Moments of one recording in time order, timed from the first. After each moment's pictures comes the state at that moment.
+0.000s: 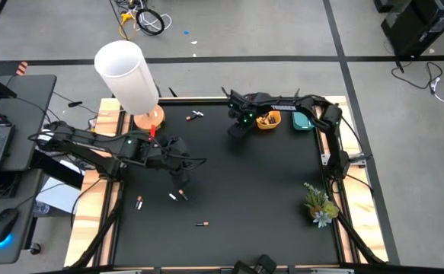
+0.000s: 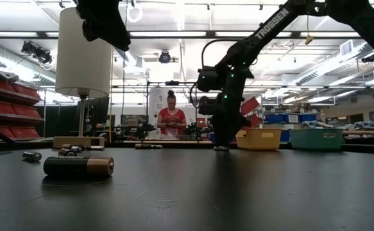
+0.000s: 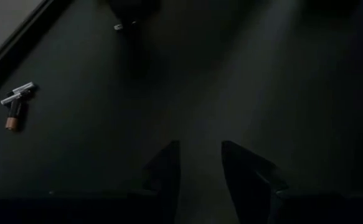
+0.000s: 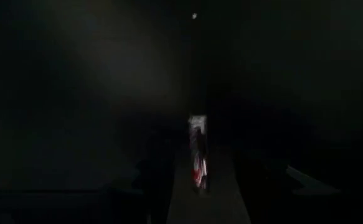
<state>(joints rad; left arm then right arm) -0.19 1.23 1.10 -0.77 -0.37 -0.50 -0.54 2.07 1.47 -0.71 -0.09 0.21</state>
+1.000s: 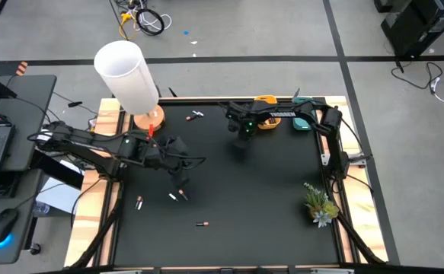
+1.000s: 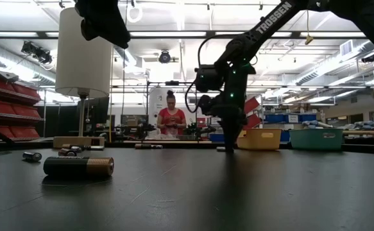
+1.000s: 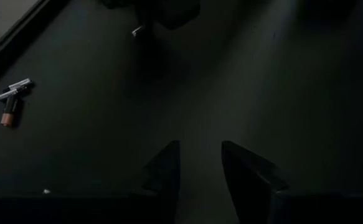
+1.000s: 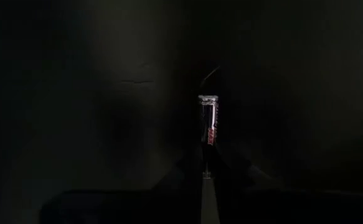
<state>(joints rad) -0.19 1.22 1.10 -0.77 -0.36 -0.53 -0.44 2.07 1.42 -0.80 -0.07 -0.04</state>
